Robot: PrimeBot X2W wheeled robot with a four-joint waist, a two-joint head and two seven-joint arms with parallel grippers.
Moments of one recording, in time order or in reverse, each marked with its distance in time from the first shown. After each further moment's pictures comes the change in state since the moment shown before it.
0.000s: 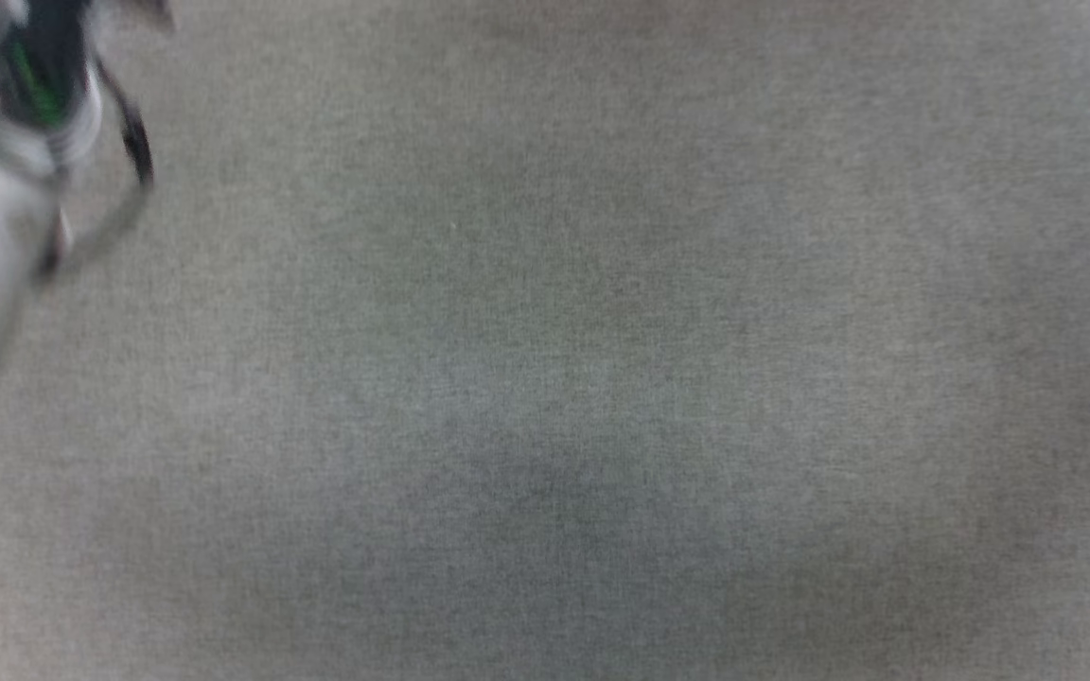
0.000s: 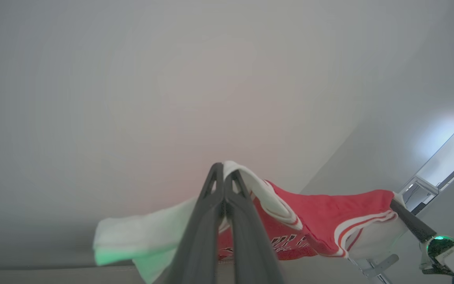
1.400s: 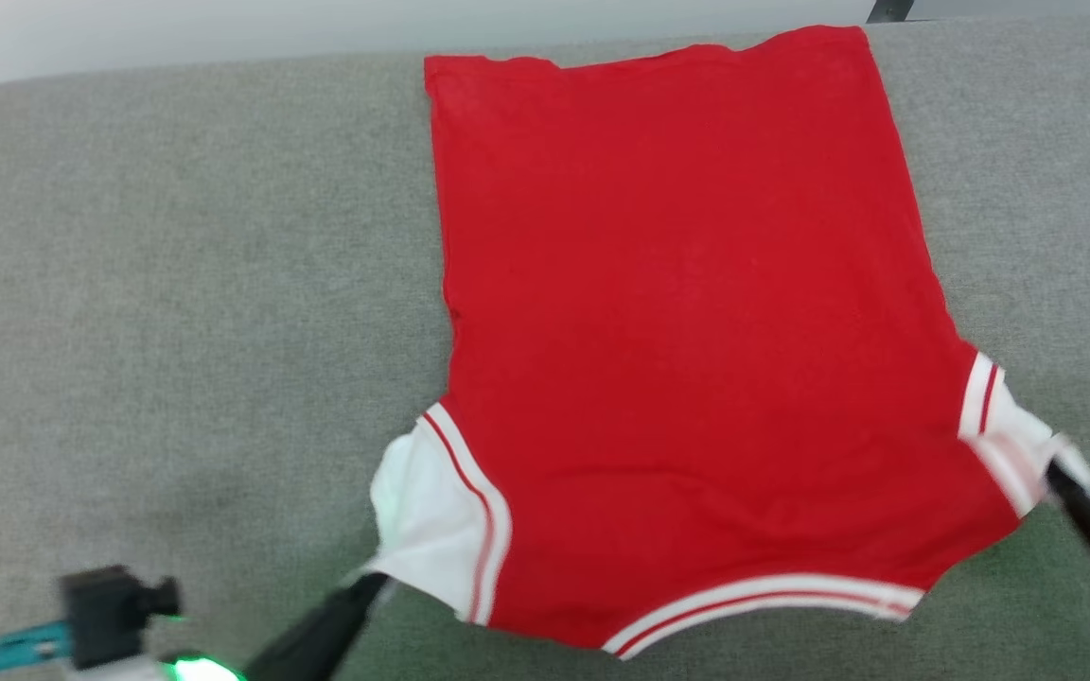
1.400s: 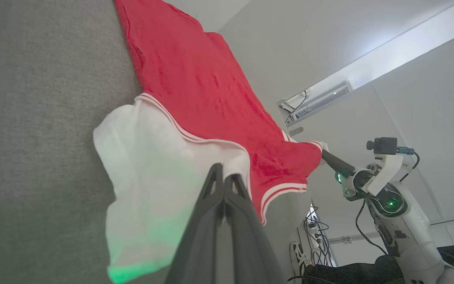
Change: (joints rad) left arm 1.371 0.362 0.175 -0.997 0.056 0.010 -0.006; right arm 1.600 -0.176 -0.529 -1.316 0.085 0.000 0.570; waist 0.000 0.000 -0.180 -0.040
